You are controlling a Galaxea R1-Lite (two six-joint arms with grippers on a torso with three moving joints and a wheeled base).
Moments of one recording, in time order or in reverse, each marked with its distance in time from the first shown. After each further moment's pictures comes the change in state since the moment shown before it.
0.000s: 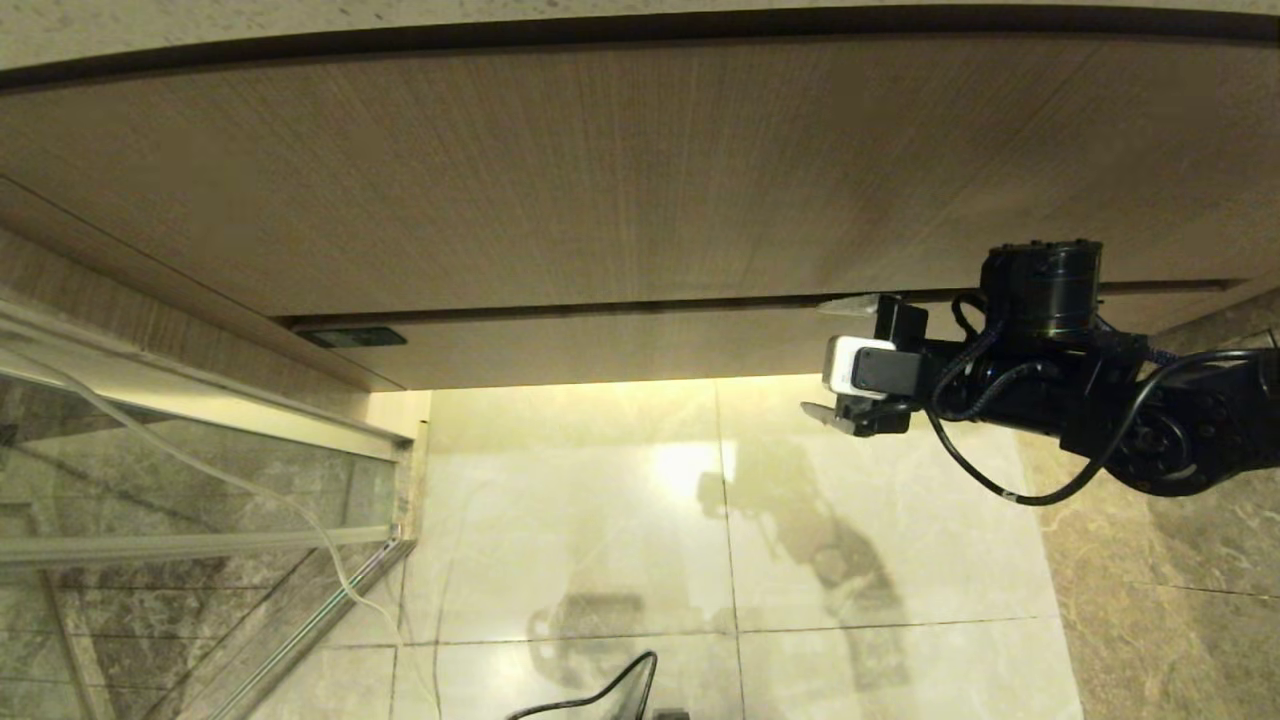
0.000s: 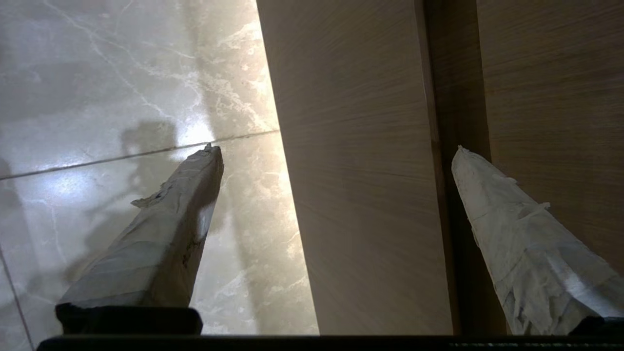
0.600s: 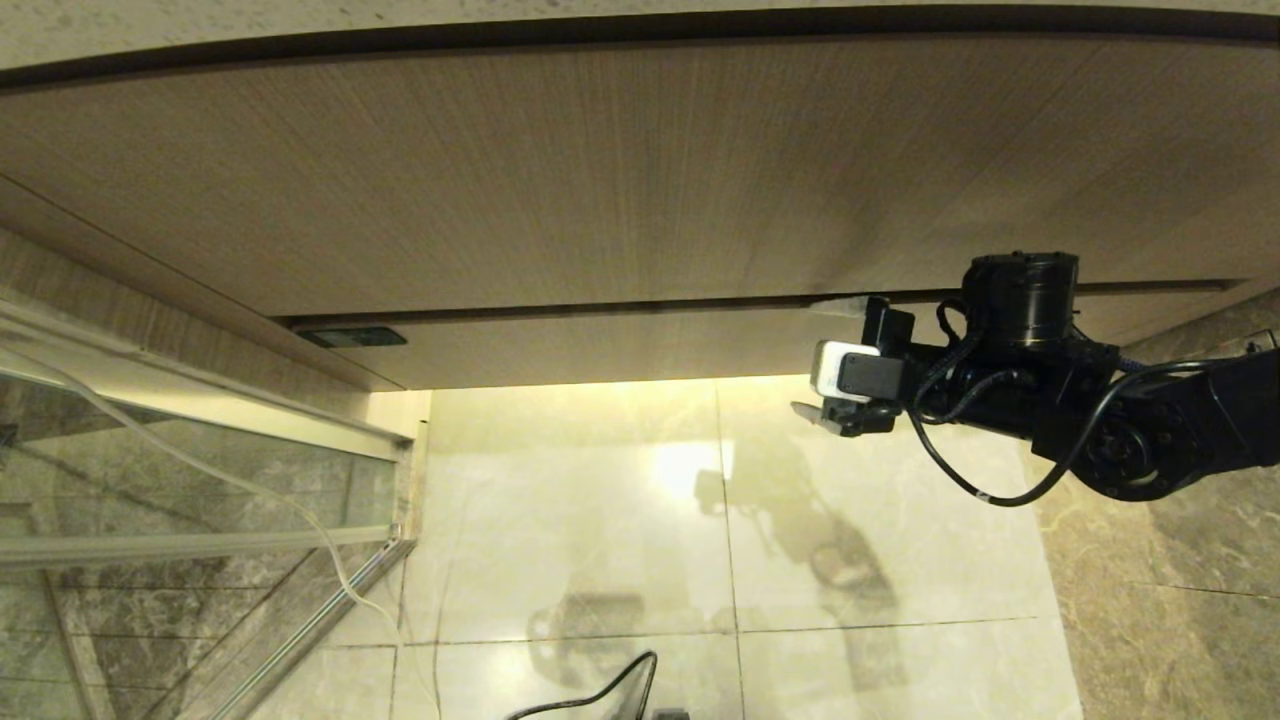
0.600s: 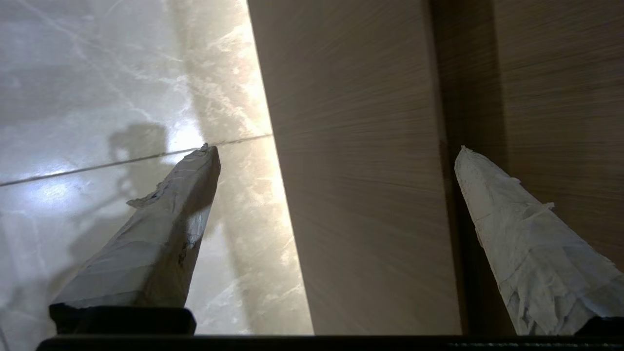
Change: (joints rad) left arm 0.000 0.000 0.000 0.000 0.000 0.000; right arm 0.000 0.052 -0.003 -0.078 -0.001 0.001
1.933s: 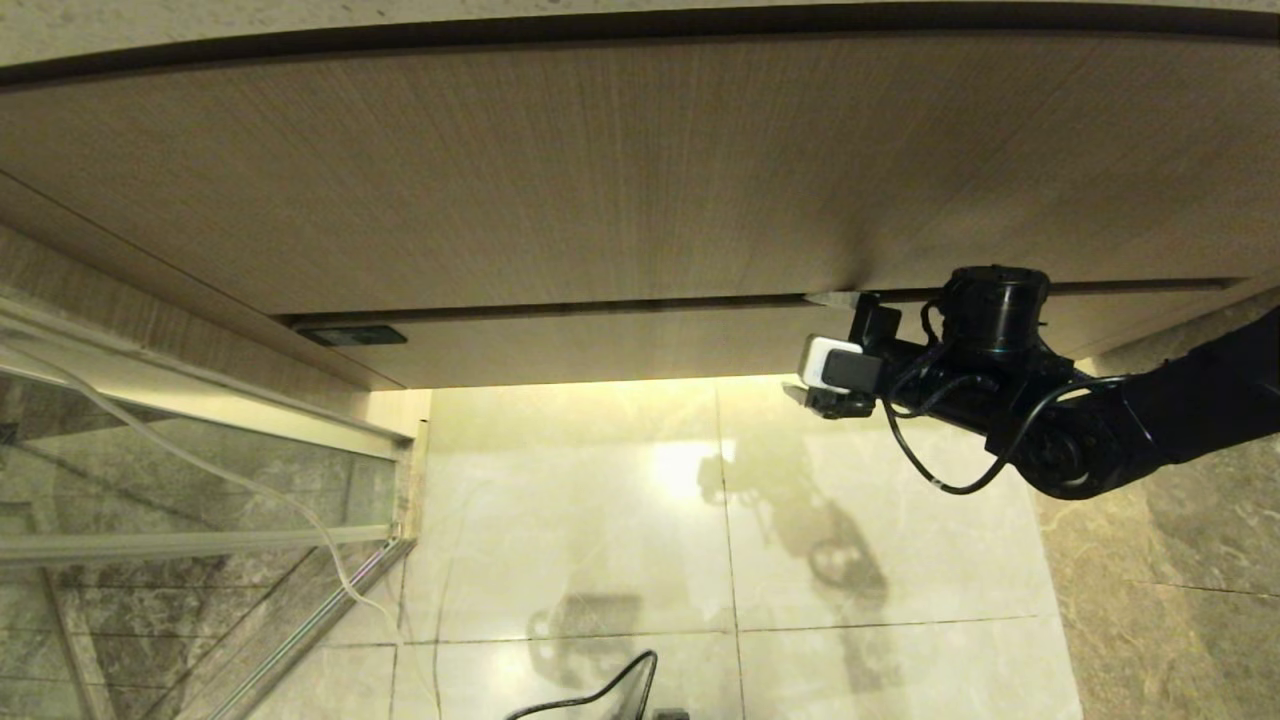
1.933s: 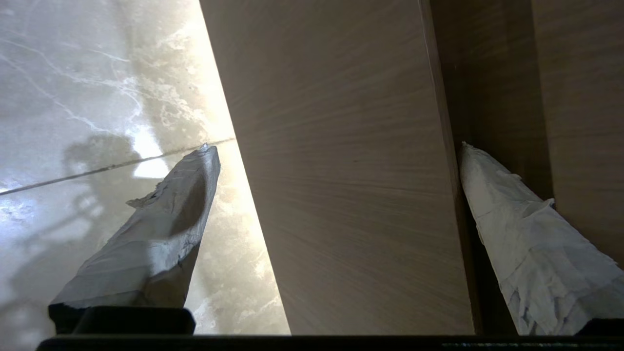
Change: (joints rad) left arm 0.000 0.000 0.000 0.000 0.000 0.000; right arm -0.038 0.131 -0.047 -0.182 -0.006 0.014
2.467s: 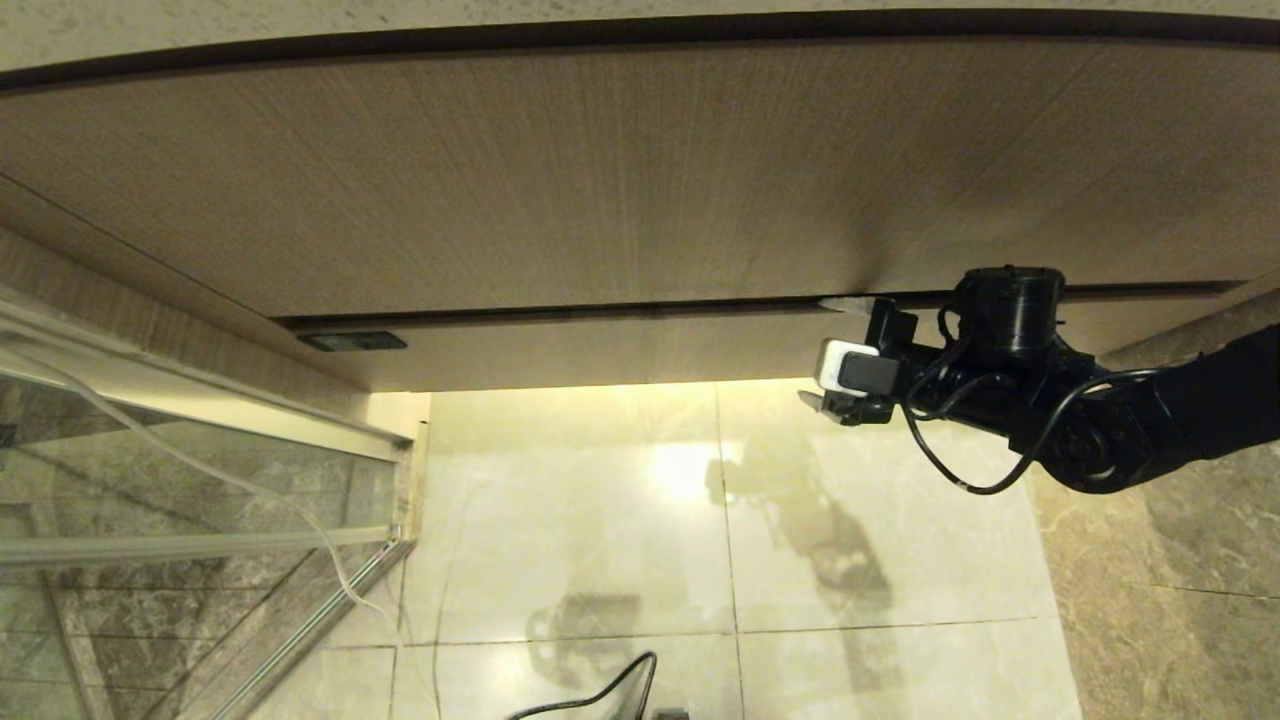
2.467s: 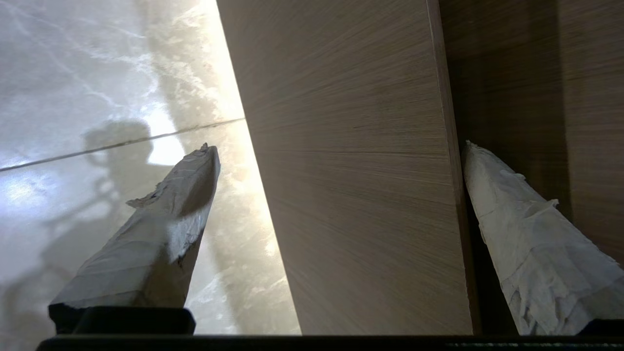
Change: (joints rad) left arm 0.000 0.000 0.000 0.000 0.000 0.000; right arm -0.038 -0.002 0.016 0.151 0.004 -0.013
